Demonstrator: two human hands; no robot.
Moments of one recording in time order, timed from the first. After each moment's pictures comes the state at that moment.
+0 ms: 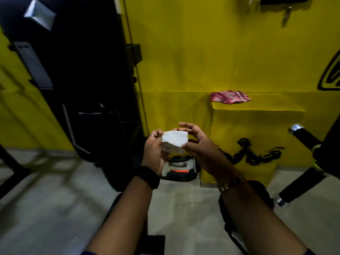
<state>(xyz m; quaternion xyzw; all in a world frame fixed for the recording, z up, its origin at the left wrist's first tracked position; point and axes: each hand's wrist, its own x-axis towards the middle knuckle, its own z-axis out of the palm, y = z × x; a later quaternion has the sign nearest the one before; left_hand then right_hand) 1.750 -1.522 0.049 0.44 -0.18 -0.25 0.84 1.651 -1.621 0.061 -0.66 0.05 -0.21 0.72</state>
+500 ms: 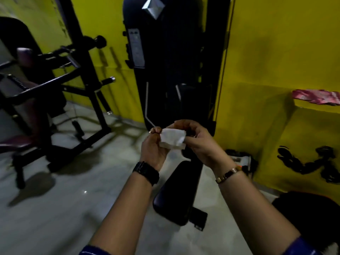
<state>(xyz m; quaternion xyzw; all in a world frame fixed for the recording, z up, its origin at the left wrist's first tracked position) 1.725 -1.215 0.039 0.40 -0.04 -0.13 0.91 1.685 -1.355 0.052 -0.65 -0.10 -0.08 0.75</state>
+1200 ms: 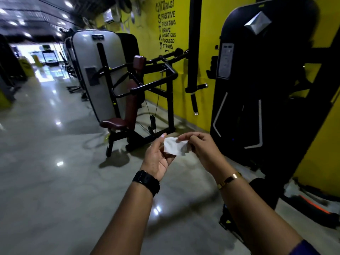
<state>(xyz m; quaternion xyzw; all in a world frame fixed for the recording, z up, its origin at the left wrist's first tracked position) 1.636 -0.892 0.062 0.42 0.06 0.03 0.91 1.672 -1.029 0.071 -0.67 -0.14 -0.01 0.73</state>
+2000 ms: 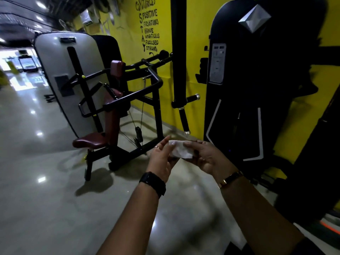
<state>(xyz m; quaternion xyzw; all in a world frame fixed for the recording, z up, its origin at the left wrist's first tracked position) 1.920 -0.920 0.051 0.47 0.08 0.00 0.88 1.950 -1.059 0.053 -0.55 0.03 0.14 0.82</state>
